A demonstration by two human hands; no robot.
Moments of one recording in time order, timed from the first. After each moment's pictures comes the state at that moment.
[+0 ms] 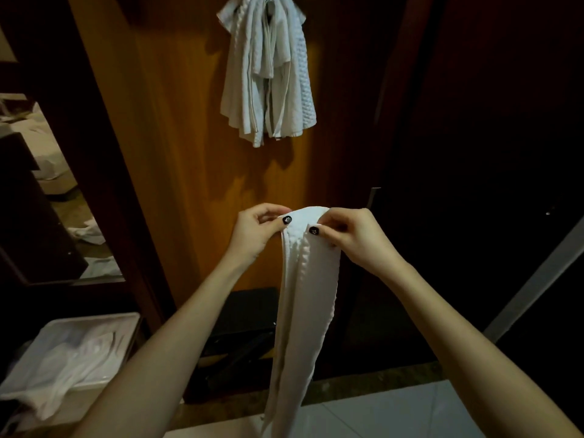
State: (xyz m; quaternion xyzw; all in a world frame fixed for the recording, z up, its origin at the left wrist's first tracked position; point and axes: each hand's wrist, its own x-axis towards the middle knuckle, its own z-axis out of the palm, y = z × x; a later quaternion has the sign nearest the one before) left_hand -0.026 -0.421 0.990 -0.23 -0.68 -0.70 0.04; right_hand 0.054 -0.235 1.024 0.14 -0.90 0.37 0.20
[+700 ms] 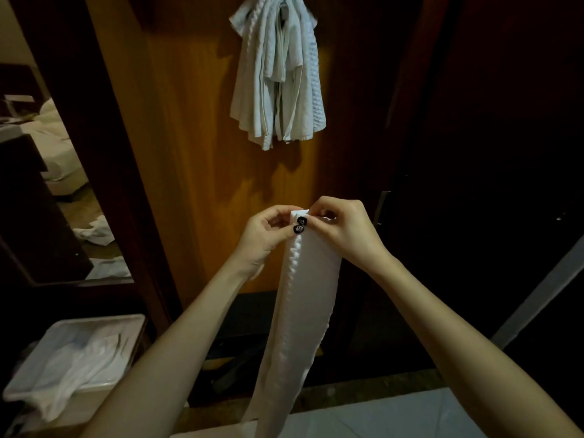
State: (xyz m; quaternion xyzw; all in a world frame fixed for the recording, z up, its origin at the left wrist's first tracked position) left_hand -0.020 -0.442 0.992 -0.30 -0.56 -0.77 -0.08; right_hand 0.034 -0.274 1.036 0.16 -0.89 0.33 0.28
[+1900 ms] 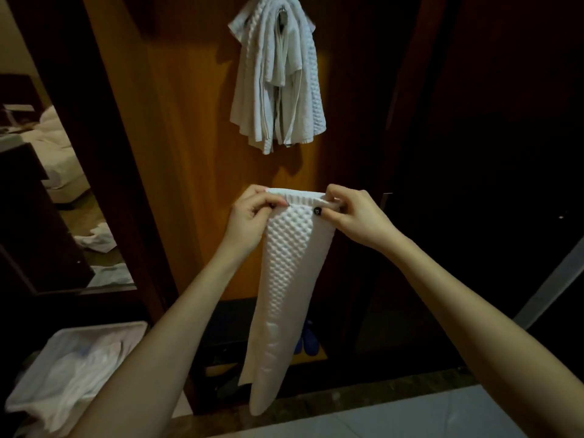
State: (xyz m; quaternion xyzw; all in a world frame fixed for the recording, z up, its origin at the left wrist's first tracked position) left_hand -0.051 -0.458 1.011 -0.31 -0.72 -0.59 0.18; right_hand 0.010 -0.251 1.045 0.13 -0.92 0.30 0.21
